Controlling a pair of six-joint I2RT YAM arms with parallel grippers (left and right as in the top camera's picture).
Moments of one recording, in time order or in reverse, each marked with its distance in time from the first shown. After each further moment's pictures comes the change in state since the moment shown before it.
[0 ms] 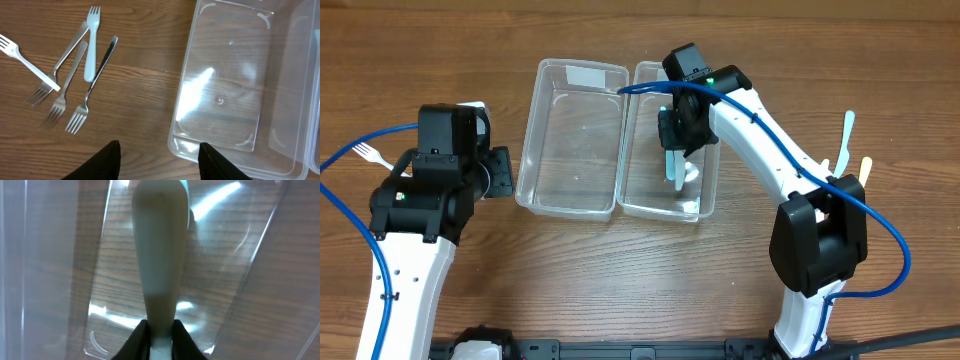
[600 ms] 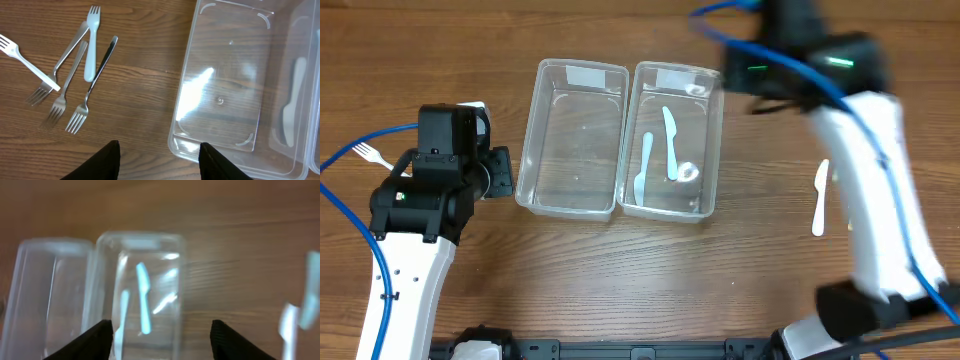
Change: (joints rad) left arm 0.000 0.000 0.000 0.000 0.000 0.000; right arm -0.178 -0.292 0.397 -0.278 0.143 0.066
